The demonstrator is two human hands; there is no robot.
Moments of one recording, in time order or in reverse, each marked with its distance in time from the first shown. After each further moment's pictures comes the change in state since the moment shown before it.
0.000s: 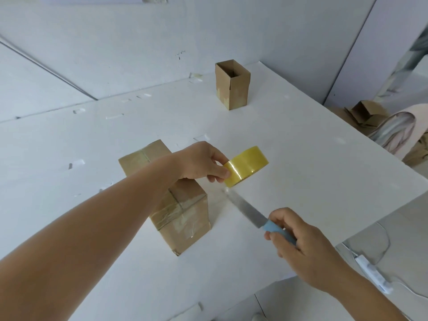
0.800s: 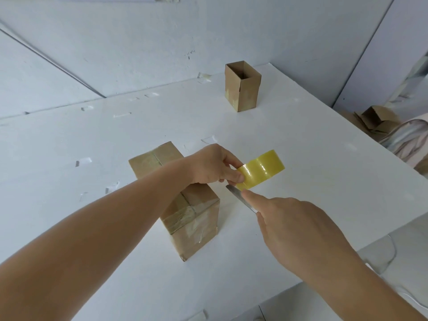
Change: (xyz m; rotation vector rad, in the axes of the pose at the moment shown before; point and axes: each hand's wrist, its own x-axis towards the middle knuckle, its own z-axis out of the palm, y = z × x) left_hand 0.008 -0.004 0.000 -0.074 0.008 0.070; right_hand 0.033 -0.074 -0.006 -0.782 0.031 -0.143
